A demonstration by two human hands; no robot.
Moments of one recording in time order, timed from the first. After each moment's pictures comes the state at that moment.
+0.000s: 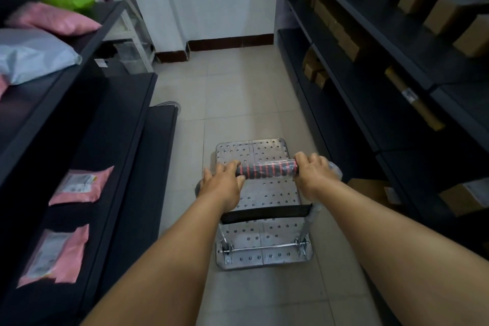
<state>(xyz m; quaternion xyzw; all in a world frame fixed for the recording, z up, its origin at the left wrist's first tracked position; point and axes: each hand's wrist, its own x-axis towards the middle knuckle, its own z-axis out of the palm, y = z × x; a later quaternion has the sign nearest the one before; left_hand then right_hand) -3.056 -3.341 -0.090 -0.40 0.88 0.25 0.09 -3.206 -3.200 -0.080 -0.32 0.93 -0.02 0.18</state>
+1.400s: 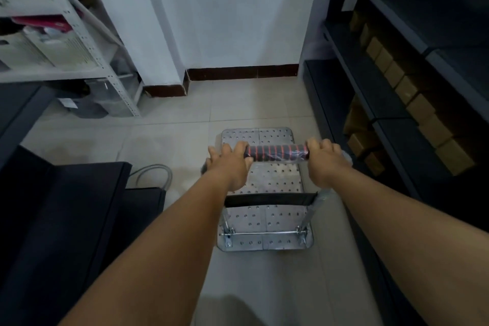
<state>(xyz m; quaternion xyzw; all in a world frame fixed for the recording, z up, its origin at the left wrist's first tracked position) -3.568 -3.913 -0.085 -0.38 0.89 0.22 0.13 -3.714 -3.769 -0.083 -0.31 0.94 0.04 0.15</state>
